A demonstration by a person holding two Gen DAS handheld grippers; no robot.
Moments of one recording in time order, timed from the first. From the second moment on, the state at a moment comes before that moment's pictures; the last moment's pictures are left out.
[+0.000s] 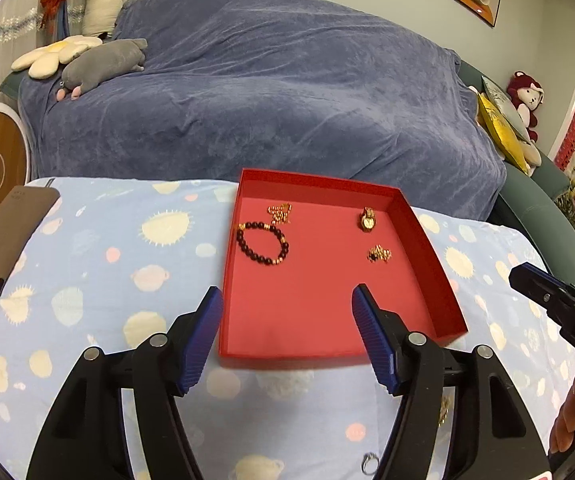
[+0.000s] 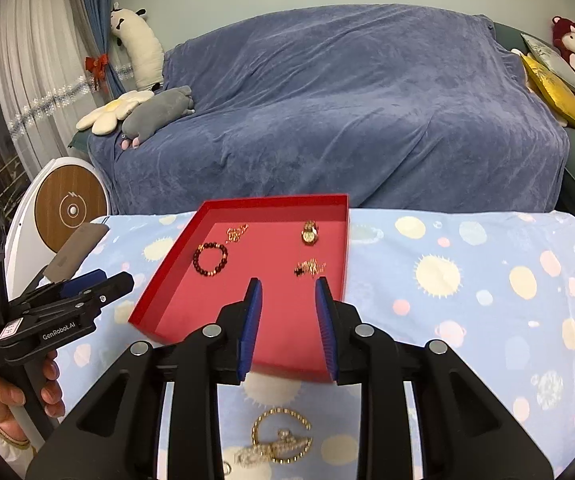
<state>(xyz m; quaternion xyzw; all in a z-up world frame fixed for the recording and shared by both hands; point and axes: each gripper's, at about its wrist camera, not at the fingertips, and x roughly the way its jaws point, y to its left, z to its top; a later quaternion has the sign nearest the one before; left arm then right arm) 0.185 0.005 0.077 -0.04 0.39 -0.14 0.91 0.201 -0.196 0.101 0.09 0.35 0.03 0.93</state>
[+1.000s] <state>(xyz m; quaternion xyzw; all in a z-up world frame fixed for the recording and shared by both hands) 0.111 0.018 0.025 -0.04 0.45 -0.12 0.89 0.160 -0.163 -0.009 0.17 0.46 0.03 0.87</state>
